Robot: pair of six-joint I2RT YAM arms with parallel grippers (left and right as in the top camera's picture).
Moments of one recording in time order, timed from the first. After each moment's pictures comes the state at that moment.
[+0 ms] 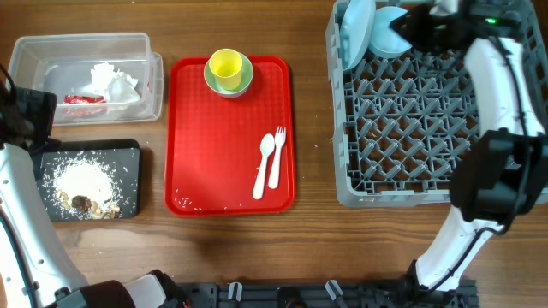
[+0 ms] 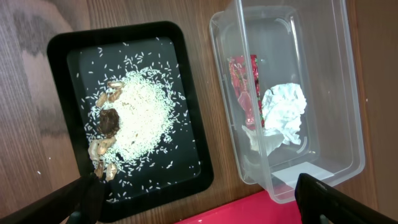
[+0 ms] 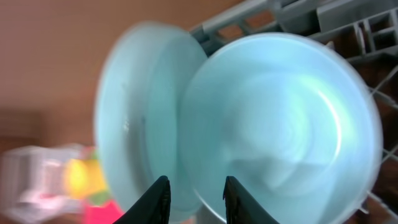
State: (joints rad) left arm 0.50 1.44 1.56 -1.19 -0.16 -0.90; right arm -0.11 2.07 1.85 -0.70 -0.48 0.26
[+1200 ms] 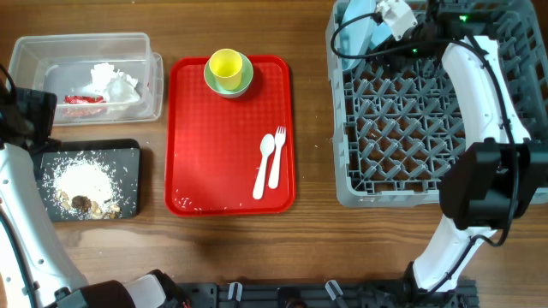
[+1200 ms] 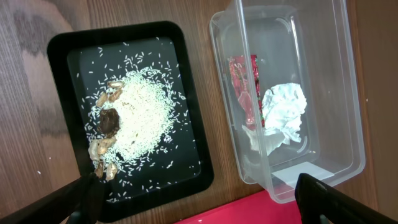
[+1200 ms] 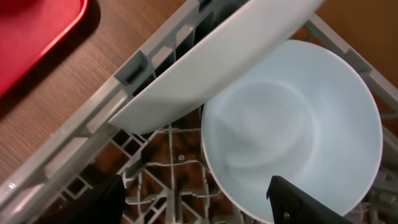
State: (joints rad) left arm 0.50 1.44 1.56 -1.19 -0.16 -0.90; right arm -0.02 2.03 1.85 -0.89 -0.26 -0.75
